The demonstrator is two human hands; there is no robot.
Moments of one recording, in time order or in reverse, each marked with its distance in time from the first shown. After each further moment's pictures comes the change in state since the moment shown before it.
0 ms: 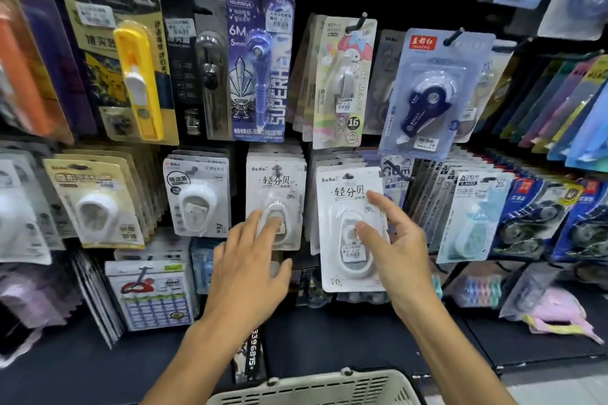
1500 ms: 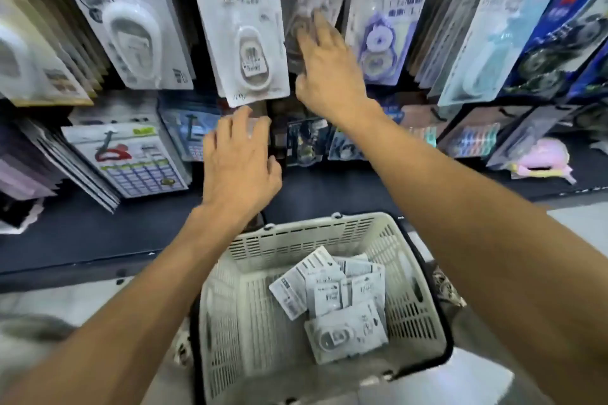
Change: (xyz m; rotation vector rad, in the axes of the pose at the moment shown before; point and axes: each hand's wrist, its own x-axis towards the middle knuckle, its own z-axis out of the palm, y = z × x) left_hand -0.043 -0.002 0.059 0.241 -0.131 0.072; right_hand 0.043 0.048 0.058 -1.171 -0.303 -0.334
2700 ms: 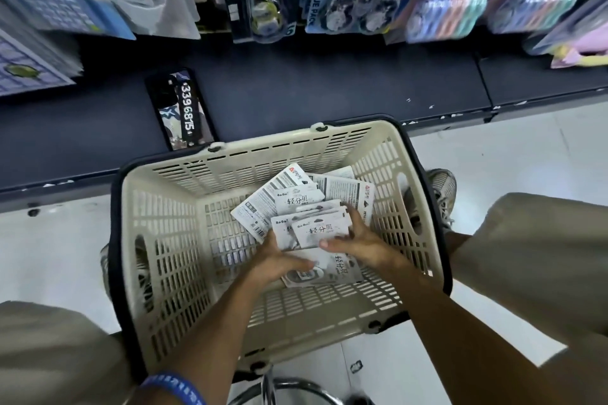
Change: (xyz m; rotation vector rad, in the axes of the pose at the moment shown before) left_hand -0.196 0.038 0.313 -1.107 -1.118 -0.876; right_hand -0.342 0.110 0.220 1.320 -0.912 1.096
